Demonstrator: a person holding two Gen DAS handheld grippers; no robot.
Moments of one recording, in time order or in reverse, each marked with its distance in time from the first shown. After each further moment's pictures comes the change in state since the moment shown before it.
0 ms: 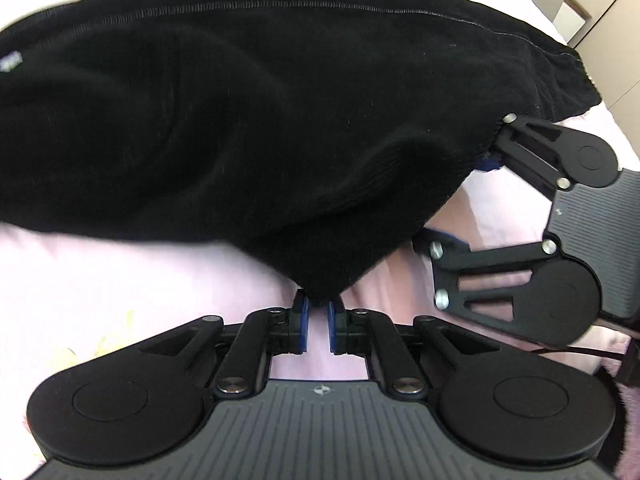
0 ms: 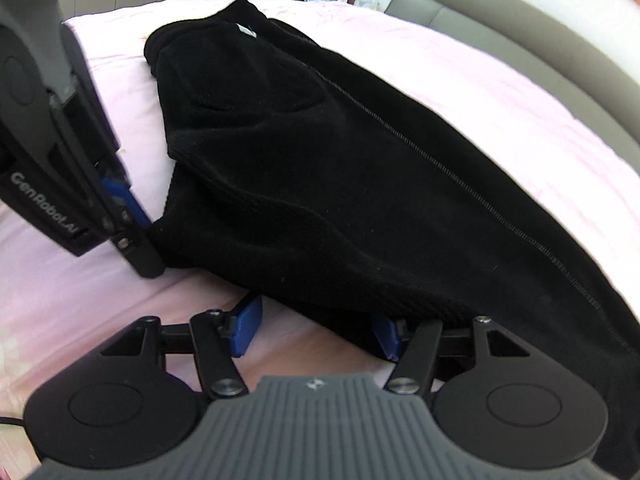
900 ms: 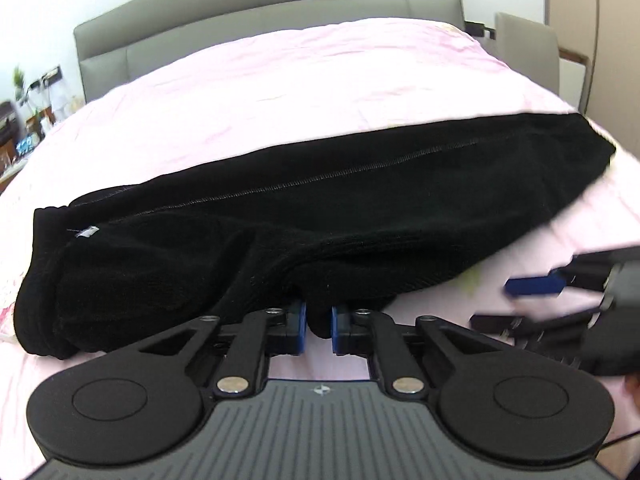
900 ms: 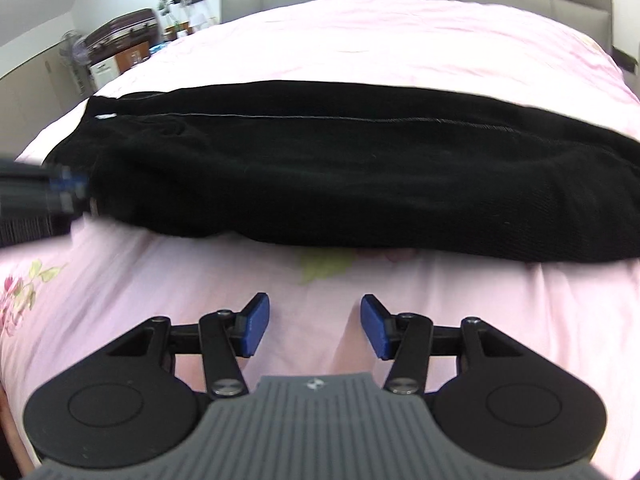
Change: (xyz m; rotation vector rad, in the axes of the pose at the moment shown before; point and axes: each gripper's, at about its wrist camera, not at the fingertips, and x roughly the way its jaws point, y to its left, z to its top) left arm -0.047 -0.063 0.011 0.144 -0.496 0.297; right arm -0.051 -0.040 -0.049 0.563 -0.023 -0.089
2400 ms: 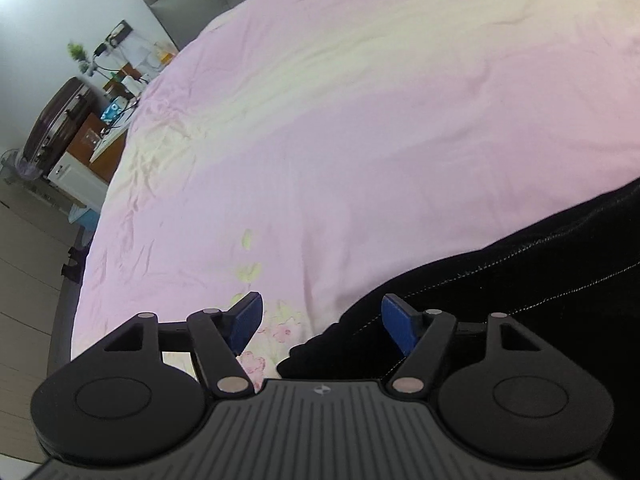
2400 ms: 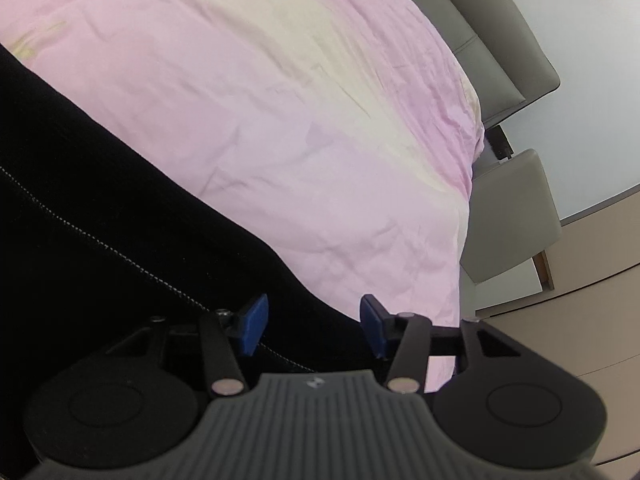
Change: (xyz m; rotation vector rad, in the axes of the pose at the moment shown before) left arm 0.109 0.280 0.136 0.079 0.325 0.392; right arm 0.068 -0.270 0.171 -0.469 0.318 -0.709
